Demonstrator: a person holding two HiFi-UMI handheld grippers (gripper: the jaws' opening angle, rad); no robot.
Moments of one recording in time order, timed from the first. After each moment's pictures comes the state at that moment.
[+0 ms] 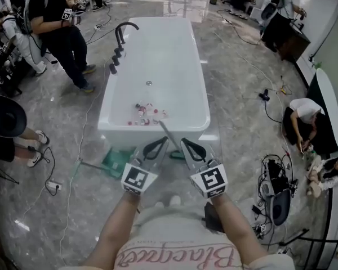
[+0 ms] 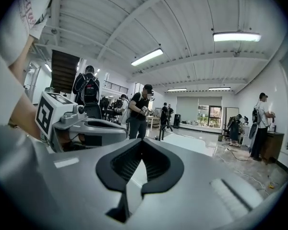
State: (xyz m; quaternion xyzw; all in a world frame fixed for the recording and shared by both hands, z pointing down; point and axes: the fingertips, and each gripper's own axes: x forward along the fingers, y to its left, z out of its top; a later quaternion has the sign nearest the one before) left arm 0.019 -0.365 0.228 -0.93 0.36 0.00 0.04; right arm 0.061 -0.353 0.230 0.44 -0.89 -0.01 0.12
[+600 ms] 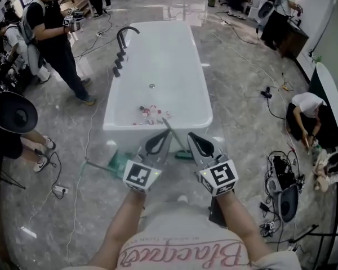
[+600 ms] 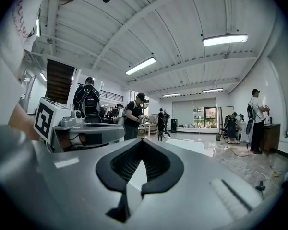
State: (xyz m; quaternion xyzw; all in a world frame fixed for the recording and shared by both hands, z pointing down) left arm 0.018 -0.351 0.184 -0.93 0.37 0.04 0.05; right arm 0.072 -0.337 0.199 0.46 -0.88 0.00 0.05
